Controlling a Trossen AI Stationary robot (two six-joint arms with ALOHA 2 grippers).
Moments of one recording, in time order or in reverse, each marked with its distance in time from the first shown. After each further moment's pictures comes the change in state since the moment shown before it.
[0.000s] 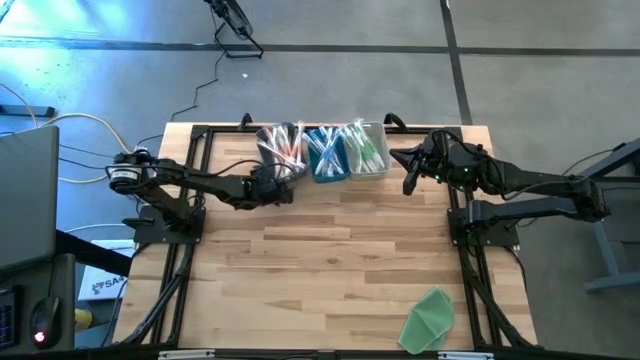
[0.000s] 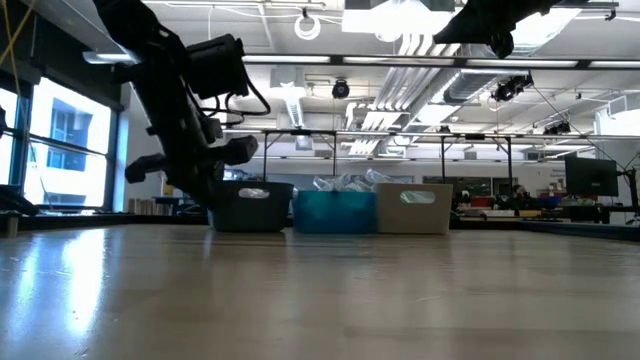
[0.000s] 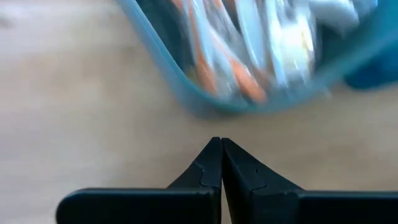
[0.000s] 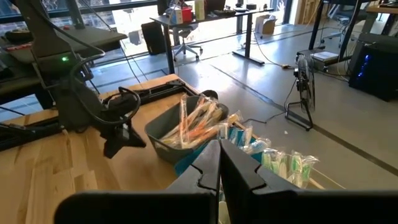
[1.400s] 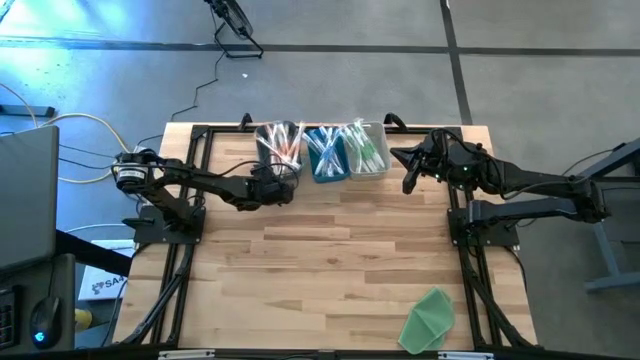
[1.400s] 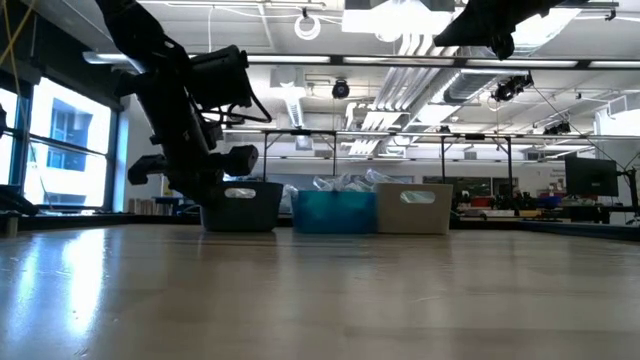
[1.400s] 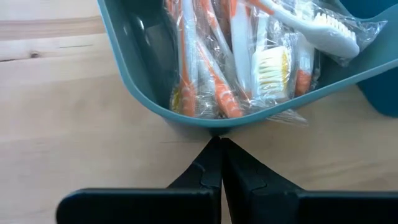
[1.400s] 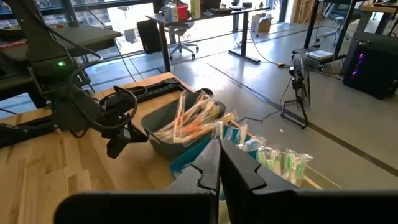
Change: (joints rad) left arm 0.013 0.052 -0.001 0.030 -0.104 0.022; right arm -0.017 0.001 0.000 -0.008 0.001 -0.004
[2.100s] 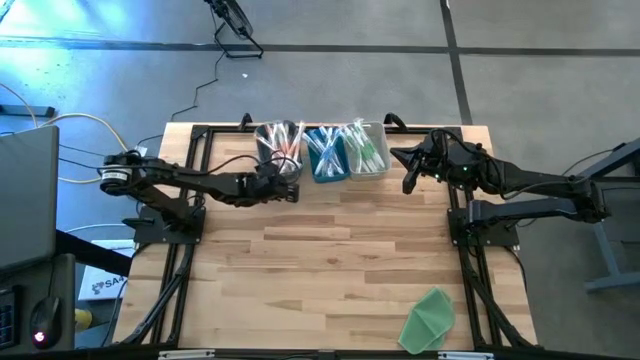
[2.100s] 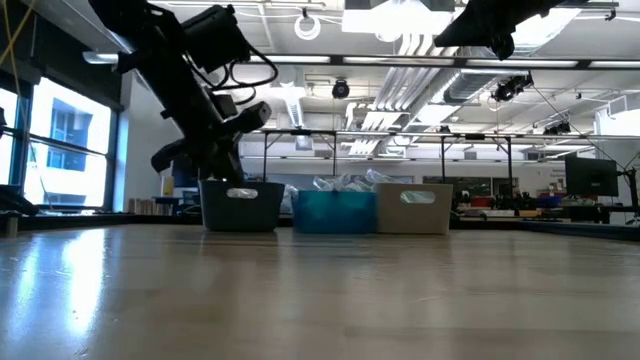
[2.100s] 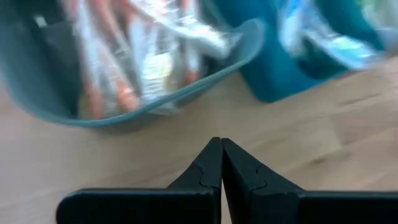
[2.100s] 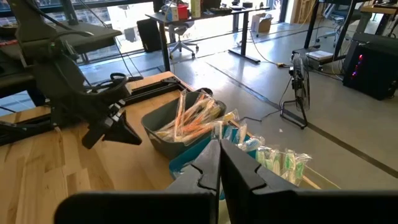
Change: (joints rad) left arm -0.009 -0.130 -0.001 0.126 0.180 0.115; right arm 0.000 0.000 0.000 -0.002 0.000 -0.007
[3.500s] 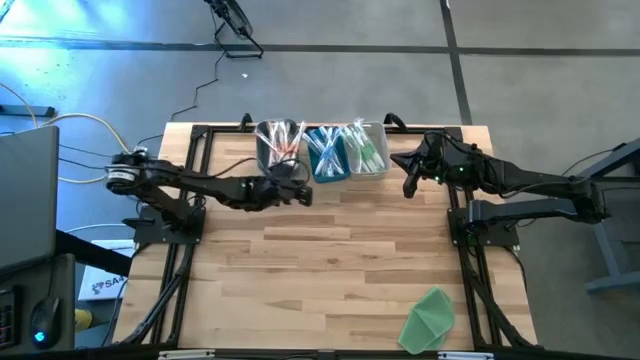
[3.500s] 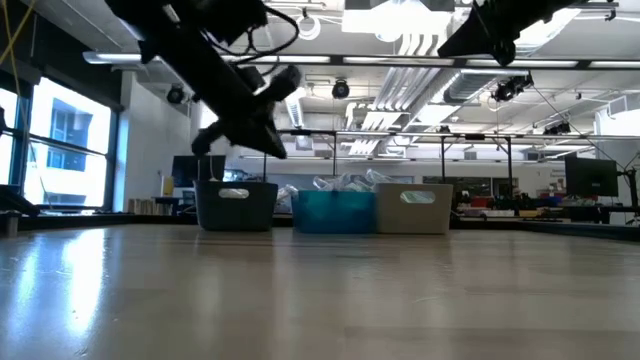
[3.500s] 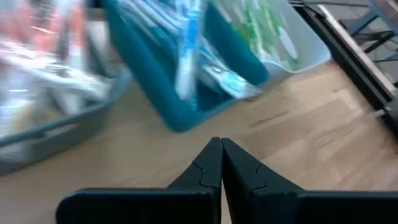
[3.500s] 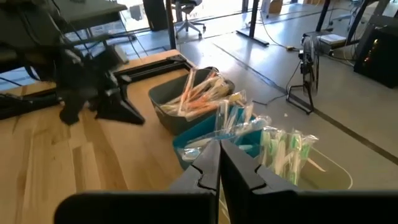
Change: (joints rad) left arm -0.077 0.044 0.090 0.175 -0.058 0.103; right arm -0.011 0.000 0.000 -0.085 -0.055 0.002
